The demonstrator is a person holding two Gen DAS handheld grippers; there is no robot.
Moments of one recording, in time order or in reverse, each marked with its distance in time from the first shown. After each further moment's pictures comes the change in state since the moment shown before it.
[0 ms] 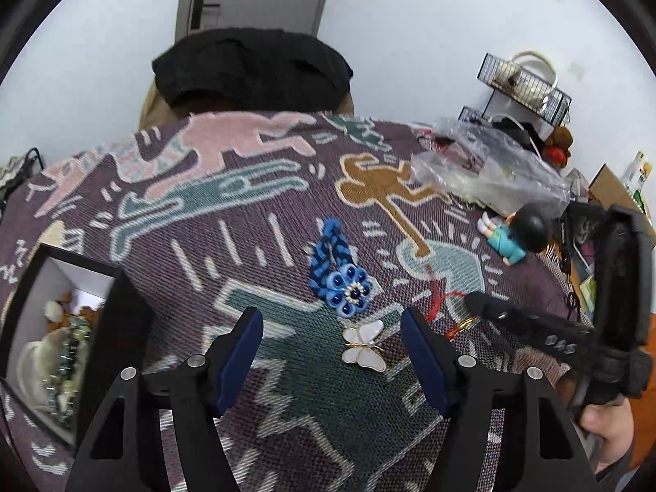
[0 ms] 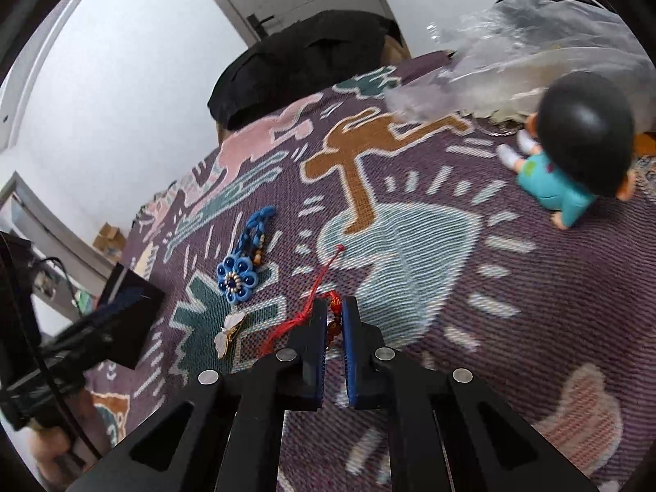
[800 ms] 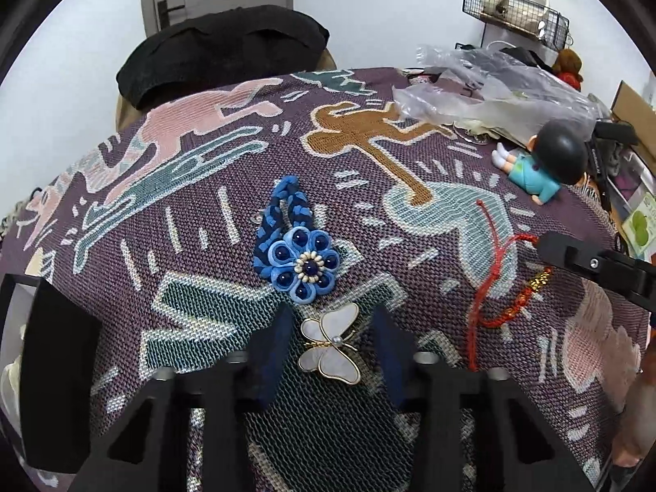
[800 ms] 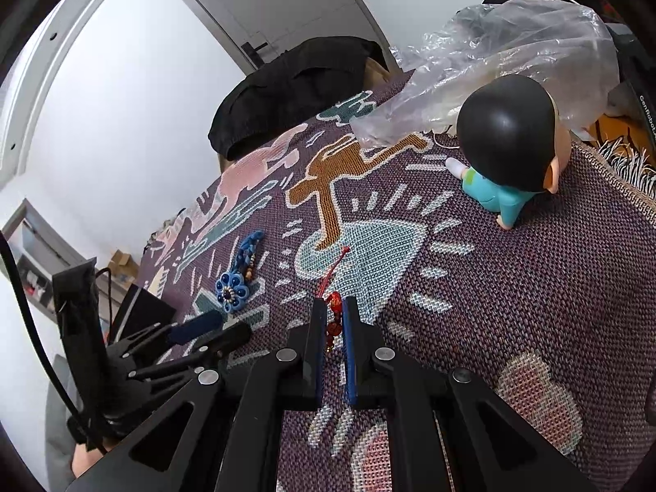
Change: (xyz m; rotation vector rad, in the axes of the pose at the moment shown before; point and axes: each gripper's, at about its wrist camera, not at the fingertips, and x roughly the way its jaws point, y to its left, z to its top) left arm 0.054 -0.042 -0.015 0.163 0.087 0.127; right arm -0.029 -0.029 -0.005 0.051 -0.069 0.044
